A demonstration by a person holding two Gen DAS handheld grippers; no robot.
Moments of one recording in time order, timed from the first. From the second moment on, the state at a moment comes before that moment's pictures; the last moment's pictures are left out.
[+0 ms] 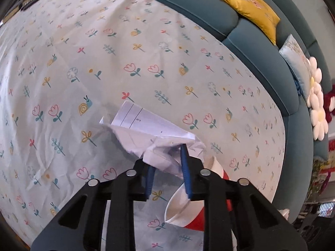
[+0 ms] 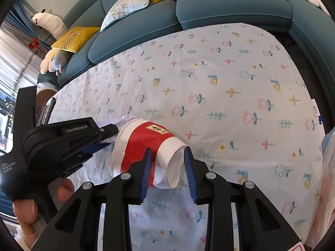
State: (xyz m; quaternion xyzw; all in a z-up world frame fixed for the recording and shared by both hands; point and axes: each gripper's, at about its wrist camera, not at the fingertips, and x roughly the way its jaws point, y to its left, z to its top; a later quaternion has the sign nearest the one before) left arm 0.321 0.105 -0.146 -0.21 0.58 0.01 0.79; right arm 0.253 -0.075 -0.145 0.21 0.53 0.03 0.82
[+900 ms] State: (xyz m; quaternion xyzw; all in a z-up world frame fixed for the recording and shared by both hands) left arm 0.226 -0.001 -0.038 -0.12 0.53 -0.11 0.84; right arm 0.146 -0.198 -0.033 0.25 0.42 -0.06 0.87
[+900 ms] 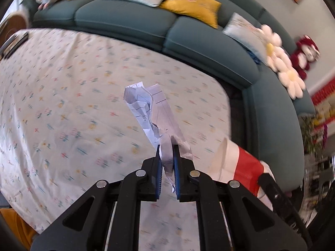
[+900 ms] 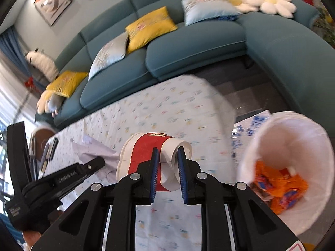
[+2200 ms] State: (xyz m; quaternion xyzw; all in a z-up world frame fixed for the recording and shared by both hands) left arm 0.077 -0.227 -0.025 0.08 0.52 -0.30 0.80; right arm -0.041 -0.380 -0.028 0.35 0.34 -0.22 0.85
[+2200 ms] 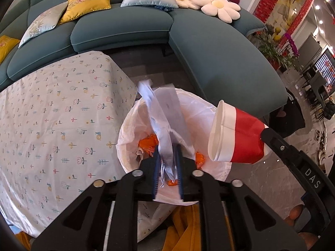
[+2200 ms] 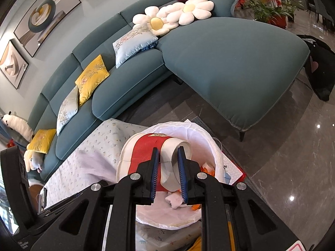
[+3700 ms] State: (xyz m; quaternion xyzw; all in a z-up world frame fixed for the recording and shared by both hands) left arm 0.089 -0.202 -0.027 0.06 0.52 -0.26 0.81; right arm -0.004 -0.363 -0.026 0.32 0.36 -0.18 0.86
